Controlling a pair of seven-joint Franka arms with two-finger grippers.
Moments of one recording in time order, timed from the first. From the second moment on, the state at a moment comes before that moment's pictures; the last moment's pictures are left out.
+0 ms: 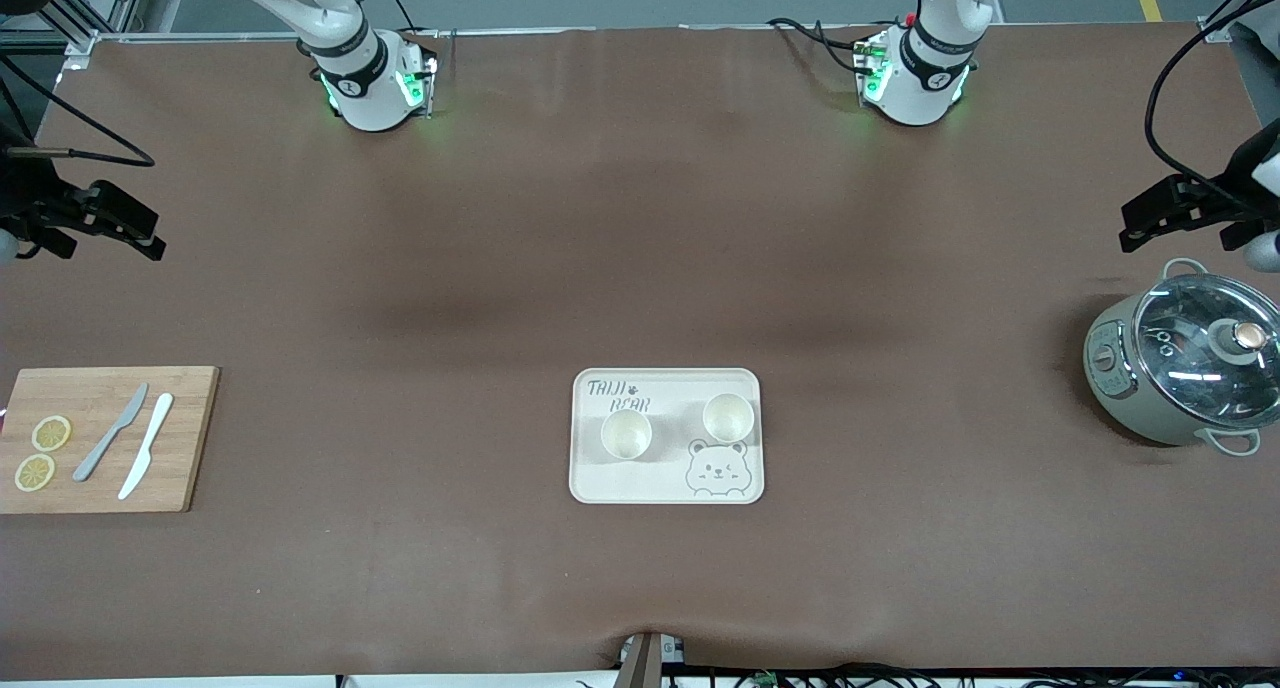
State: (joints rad) left arm -0.05 0.09 -0.01 -1.40 0.06 1.48 -0.01; right arm 0.03 -0.03 -0.04 -1.62 0.00 1.65 0.03
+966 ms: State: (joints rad) left arm -0.05 0.11 -0.04 -1.43 0.06 1.48 0.08; right arm 0.03 -0.03 -0.04 -1.61 0.00 1.65 0.03
